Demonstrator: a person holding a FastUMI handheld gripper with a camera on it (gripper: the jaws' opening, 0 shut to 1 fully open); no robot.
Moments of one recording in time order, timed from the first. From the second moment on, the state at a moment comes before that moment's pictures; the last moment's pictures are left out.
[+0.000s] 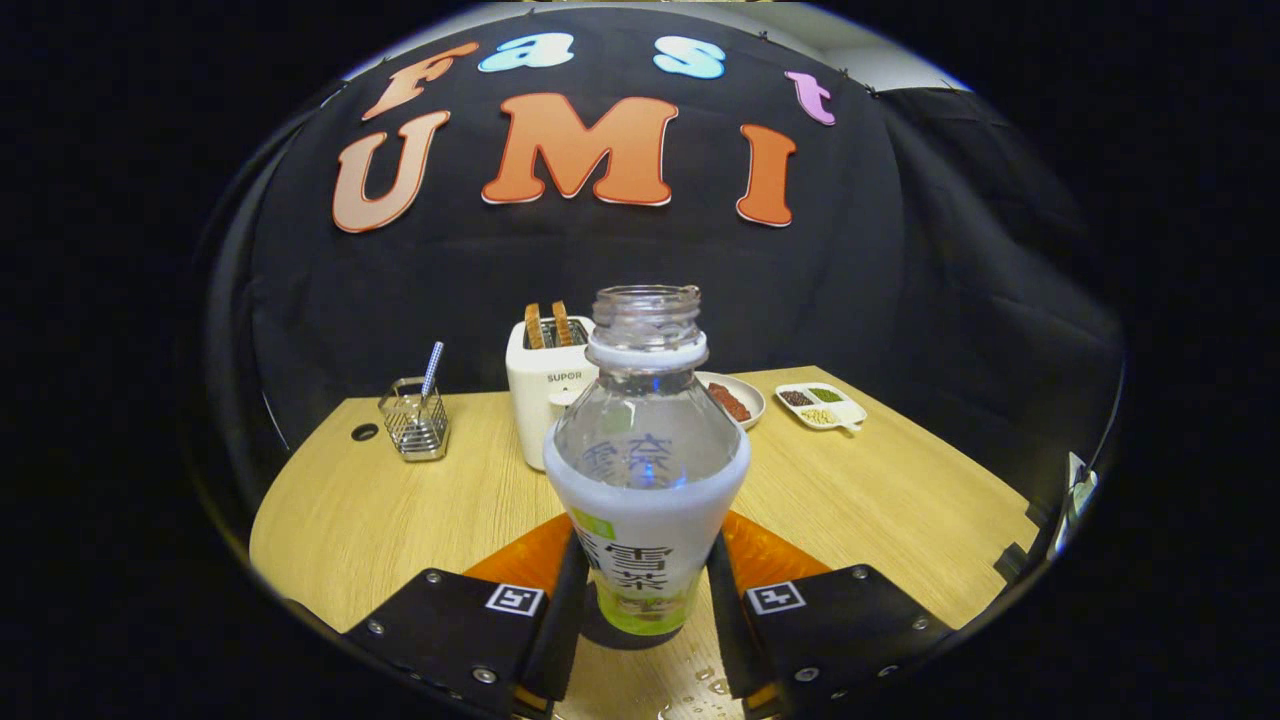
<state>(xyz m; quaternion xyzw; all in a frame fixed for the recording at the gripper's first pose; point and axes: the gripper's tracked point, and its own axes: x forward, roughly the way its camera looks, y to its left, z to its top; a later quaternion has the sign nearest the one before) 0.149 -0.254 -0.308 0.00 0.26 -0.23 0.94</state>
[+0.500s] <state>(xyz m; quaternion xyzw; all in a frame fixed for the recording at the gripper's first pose) 0.154 -0.249 -0.357 0.03 0.29 -0.23 0.93</state>
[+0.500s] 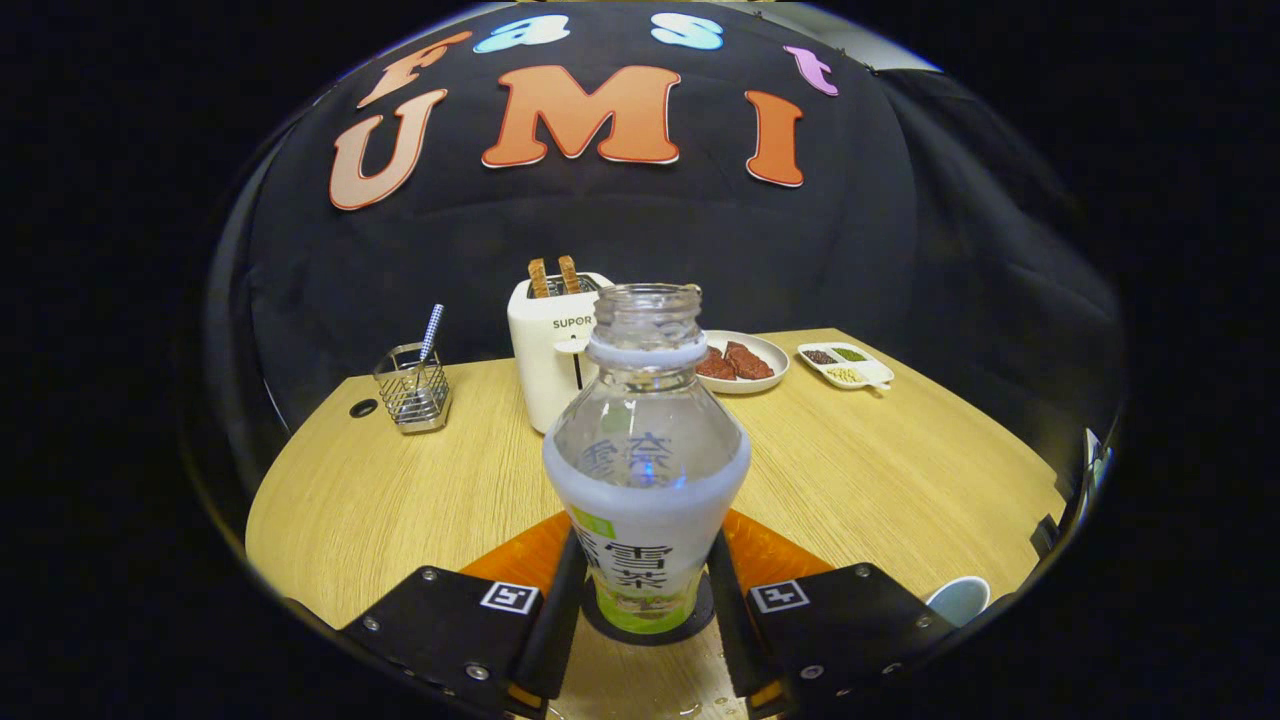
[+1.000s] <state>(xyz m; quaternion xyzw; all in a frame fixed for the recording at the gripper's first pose) 0.144 -0.247 -0.351 0.04 0.27 -0.23 0.93</state>
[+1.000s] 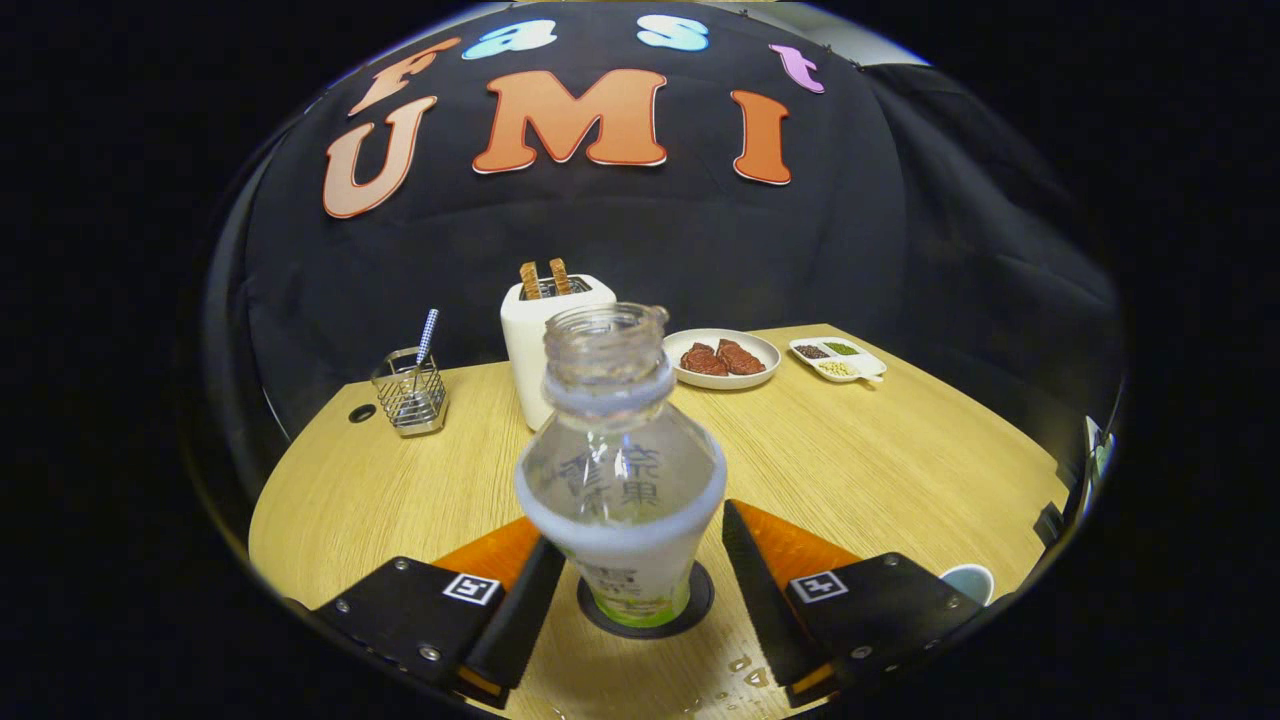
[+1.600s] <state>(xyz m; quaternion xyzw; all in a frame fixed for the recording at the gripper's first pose) 0.109 -0.232 -0.291 0.04 0.23 -0.22 0.95</state>
